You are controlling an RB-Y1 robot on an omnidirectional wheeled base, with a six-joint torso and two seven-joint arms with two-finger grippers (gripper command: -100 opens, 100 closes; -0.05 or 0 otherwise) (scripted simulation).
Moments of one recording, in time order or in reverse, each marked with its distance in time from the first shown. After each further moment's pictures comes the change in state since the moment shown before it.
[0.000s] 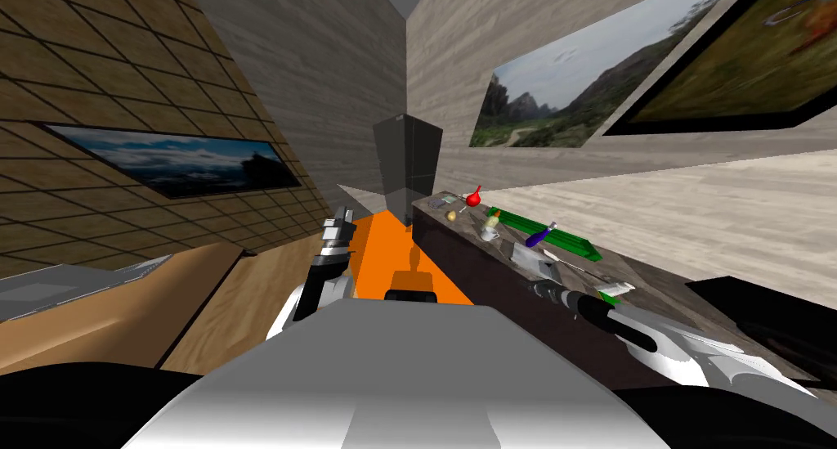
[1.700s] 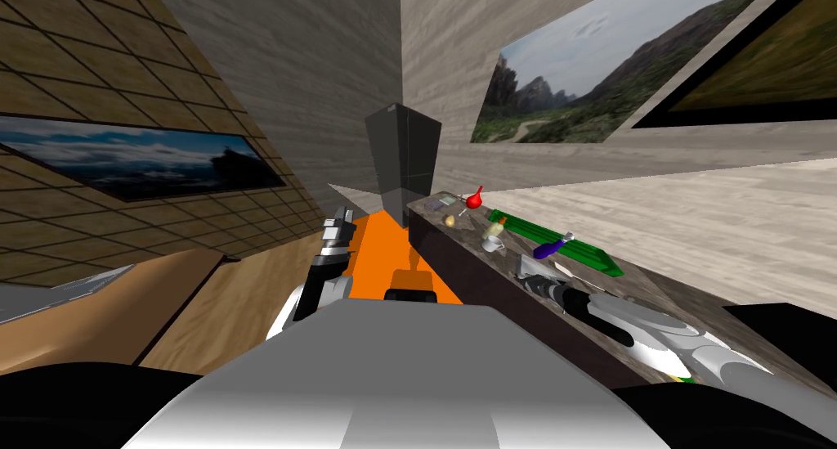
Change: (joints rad) left arm 0.000 0.000 0.000 0.000 0.000 0.000 0.000; right arm 0.076 -0.050 -0.046 -0.222 0.289 0.200 -0.205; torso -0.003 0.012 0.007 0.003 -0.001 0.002
